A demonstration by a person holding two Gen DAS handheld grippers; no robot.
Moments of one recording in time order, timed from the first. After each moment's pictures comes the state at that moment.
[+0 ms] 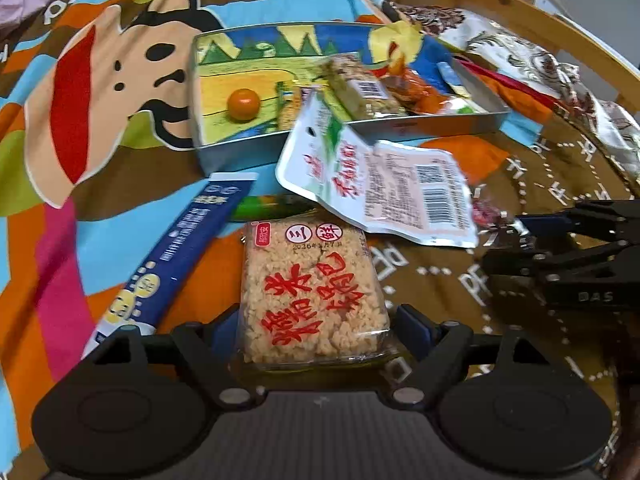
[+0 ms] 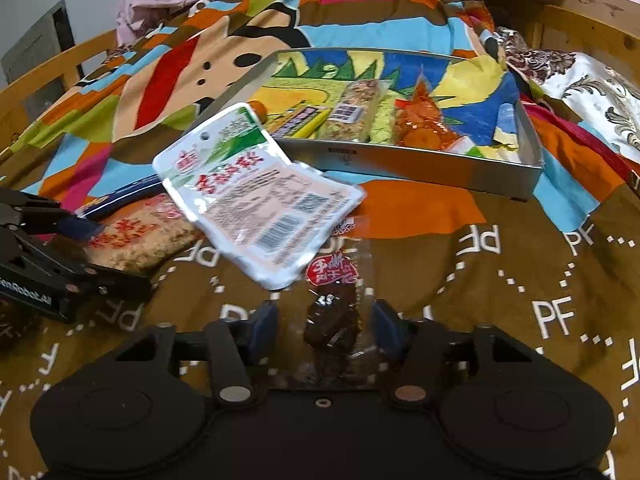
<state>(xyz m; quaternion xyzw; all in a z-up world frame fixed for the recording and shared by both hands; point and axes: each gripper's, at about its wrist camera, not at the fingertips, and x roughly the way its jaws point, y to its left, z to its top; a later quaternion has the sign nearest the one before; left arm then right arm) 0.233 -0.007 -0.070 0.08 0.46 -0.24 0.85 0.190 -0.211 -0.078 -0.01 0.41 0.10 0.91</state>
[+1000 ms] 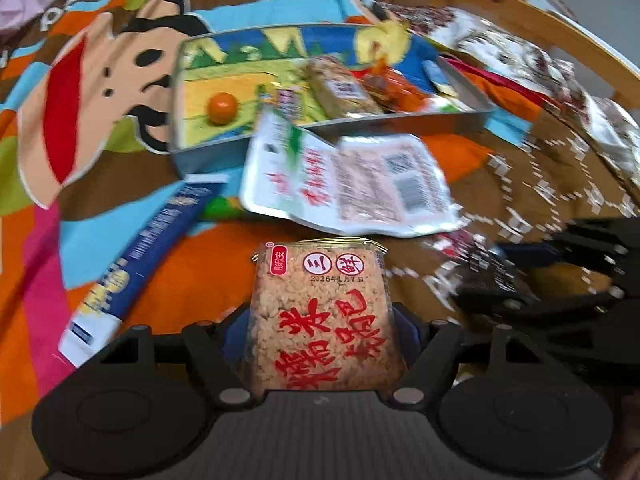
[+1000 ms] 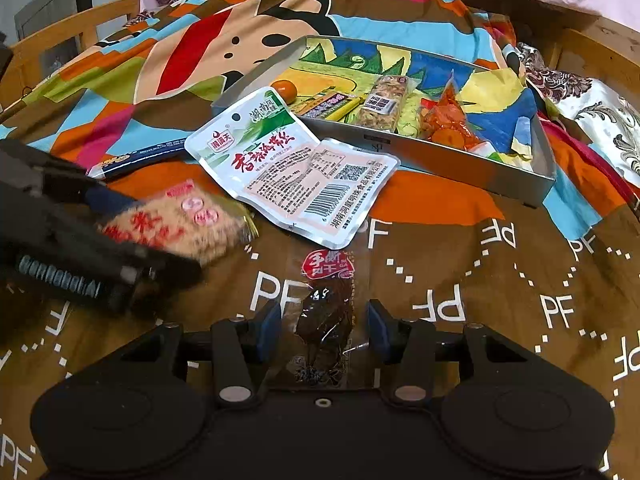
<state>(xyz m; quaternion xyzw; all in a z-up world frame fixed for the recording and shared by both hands) 0.217 -0.031 -0.068 0.08 0.46 -0.24 0.85 0.174 -0.188 -0.079 -0.07 0.42 0.10 0.90</state>
